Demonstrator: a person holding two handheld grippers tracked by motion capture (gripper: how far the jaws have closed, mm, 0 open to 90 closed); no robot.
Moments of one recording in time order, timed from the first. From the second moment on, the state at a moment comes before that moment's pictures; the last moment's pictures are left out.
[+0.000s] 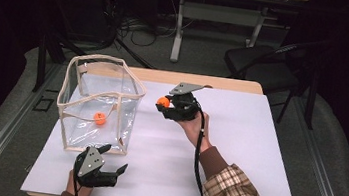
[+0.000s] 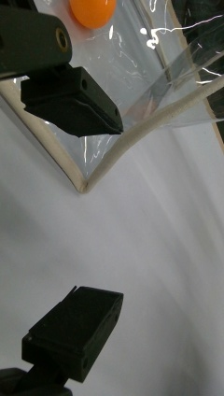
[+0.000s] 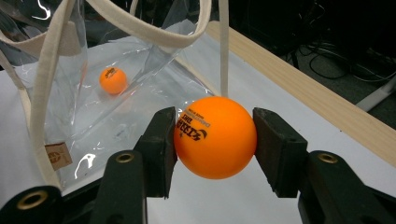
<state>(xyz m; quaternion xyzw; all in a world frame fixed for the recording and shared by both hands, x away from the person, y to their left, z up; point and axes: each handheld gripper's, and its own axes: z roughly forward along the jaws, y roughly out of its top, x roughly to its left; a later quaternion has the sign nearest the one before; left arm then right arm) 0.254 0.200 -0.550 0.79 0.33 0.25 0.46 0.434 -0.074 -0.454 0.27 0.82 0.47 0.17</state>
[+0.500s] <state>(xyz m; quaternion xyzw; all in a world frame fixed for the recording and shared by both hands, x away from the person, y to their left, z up) 0.254 0.200 -0.550 0.79 0.33 0.25 0.46 0.436 -0.071 -0.443 0.26 0.82 0.48 0.18</state>
